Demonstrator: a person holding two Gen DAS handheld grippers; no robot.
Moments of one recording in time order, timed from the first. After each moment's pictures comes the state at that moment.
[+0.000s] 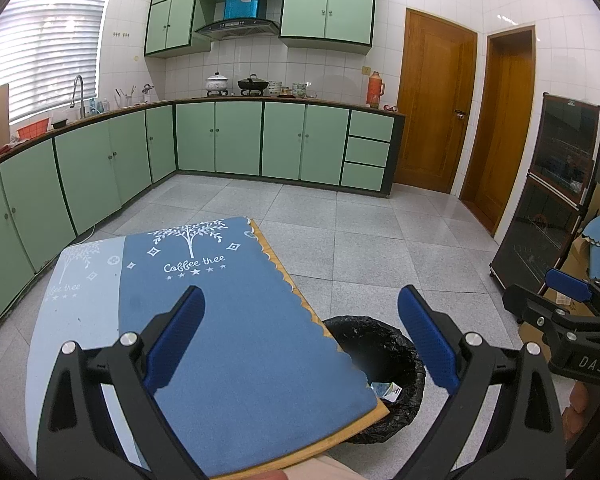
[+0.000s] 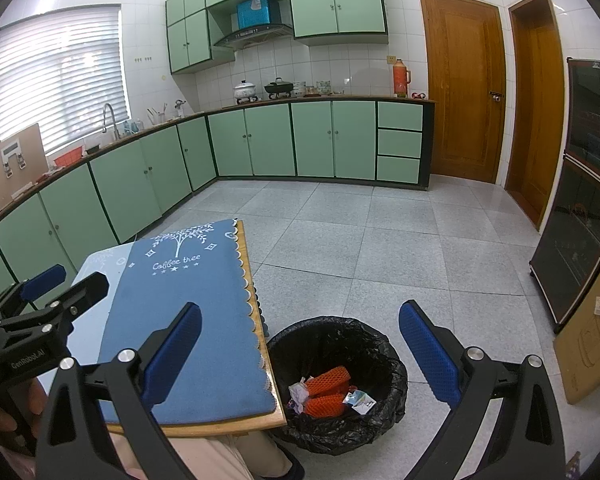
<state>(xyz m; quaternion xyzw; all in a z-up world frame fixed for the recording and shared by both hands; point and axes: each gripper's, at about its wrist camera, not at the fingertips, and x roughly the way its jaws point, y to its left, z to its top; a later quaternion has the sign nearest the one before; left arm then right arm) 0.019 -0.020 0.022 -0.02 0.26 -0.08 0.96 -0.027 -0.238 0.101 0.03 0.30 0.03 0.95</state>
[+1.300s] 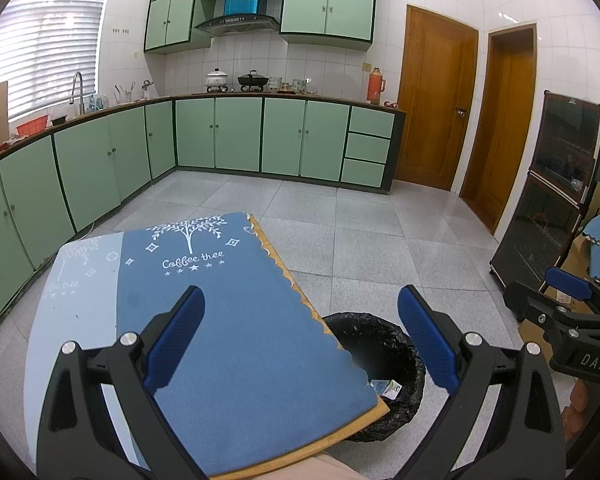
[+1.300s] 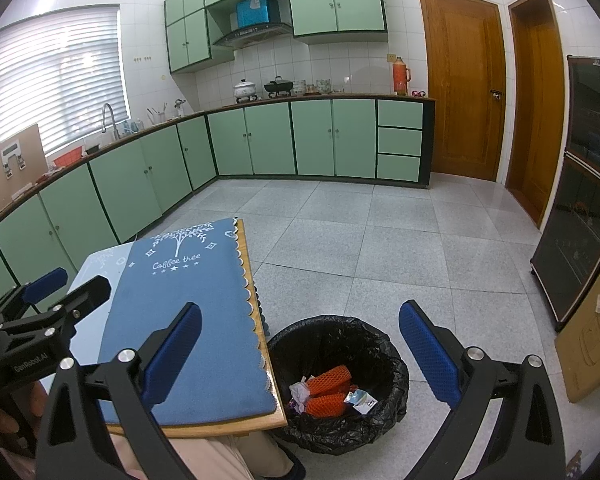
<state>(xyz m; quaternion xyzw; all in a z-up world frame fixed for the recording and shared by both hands) 0.019 -0.019 0.015 -0.02 0.26 -0.08 0.96 -0.026 -0.239 0.102 0.03 0.30 0.03 0.95</state>
